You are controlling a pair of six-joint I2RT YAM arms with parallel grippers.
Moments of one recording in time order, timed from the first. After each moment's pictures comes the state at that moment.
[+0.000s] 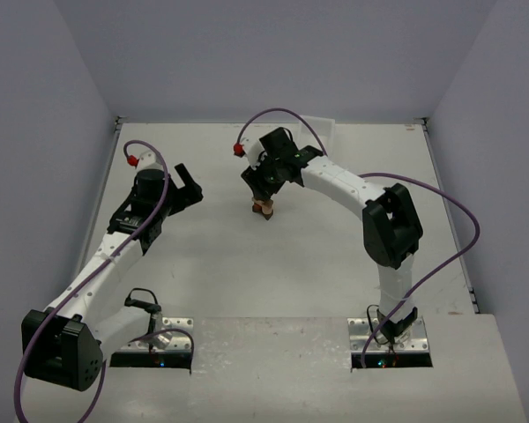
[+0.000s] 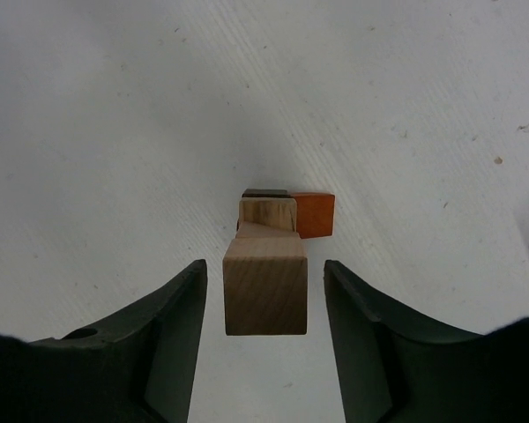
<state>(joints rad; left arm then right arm) -0.18 1.02 0.74 -0.27 -0.16 -0.57 0.64 2.01 1.63 -0.53 -0.22 -0.28</state>
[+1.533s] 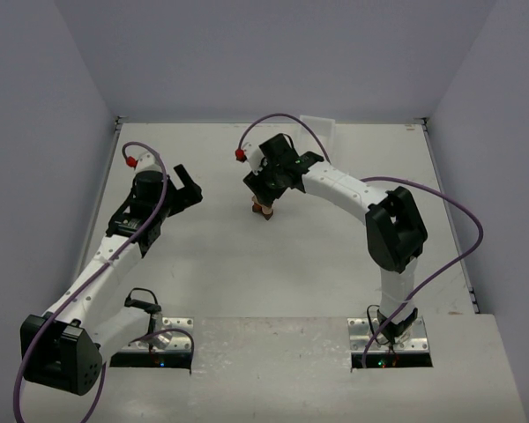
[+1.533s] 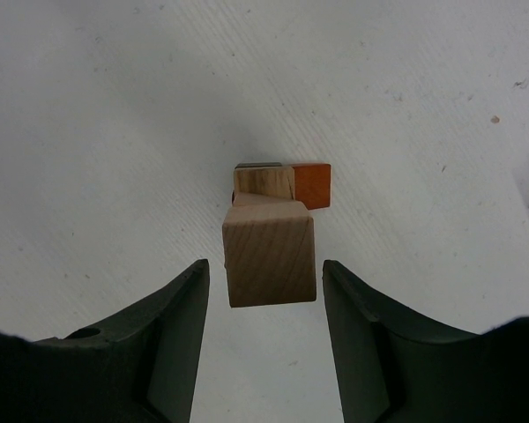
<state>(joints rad) -0.18 1.00 0.73 -0.27 -0.15 -0.57 0.66 1.96 1.55 -0.51 -0.13 -0.24</state>
